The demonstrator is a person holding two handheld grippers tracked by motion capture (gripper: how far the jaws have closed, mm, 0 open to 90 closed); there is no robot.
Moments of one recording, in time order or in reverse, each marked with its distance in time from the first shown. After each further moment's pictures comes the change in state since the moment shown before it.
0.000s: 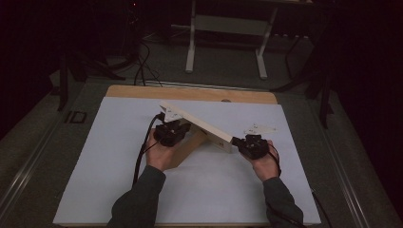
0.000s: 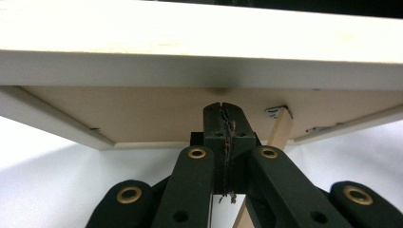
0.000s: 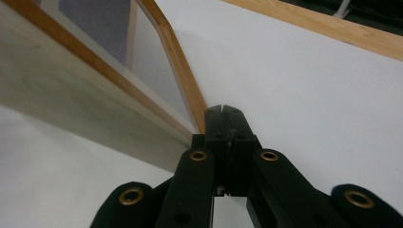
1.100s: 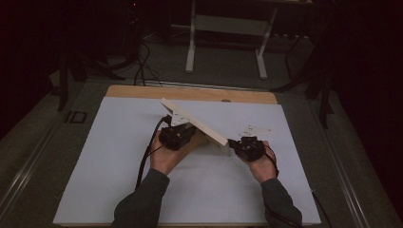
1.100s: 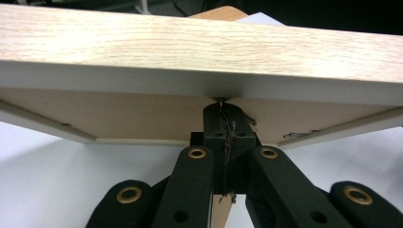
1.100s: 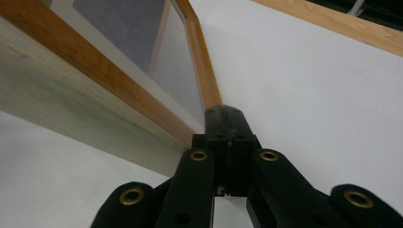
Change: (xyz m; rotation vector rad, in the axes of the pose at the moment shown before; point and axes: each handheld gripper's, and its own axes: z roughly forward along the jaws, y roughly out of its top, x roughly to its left) left arm -0.020 0.001 -0.001 0.004 -0.025 0.057; right arm 0.013 0.002 0.002 0.024 0.025 -0.040
